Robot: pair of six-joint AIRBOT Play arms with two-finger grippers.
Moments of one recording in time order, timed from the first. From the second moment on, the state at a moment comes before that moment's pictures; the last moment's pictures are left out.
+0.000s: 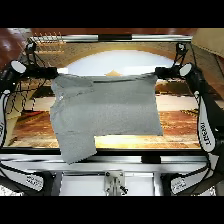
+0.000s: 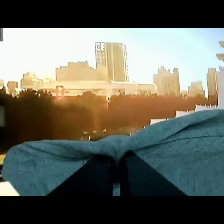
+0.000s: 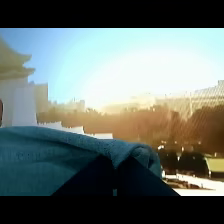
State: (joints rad) left arm 0.09 -1.72 1.61 1.11 -0.78 -1.28; right arm -0.02 -1.73 1.55 -1.16 0.62 1.40
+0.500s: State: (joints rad) left arm 0.09 -1.79 1.66 1.22 -1.08 -1.29; right arm -0.03 -1.75 1.55 -1.21 0.75 1.38
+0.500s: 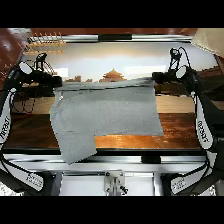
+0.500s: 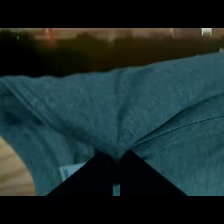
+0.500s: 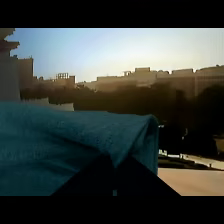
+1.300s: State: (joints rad) left arm 0.09 -1.75 1.48 1.30 -1.36 -1.32; right arm -0.05 -1.81 1.54 -1.26 1.15 1.41
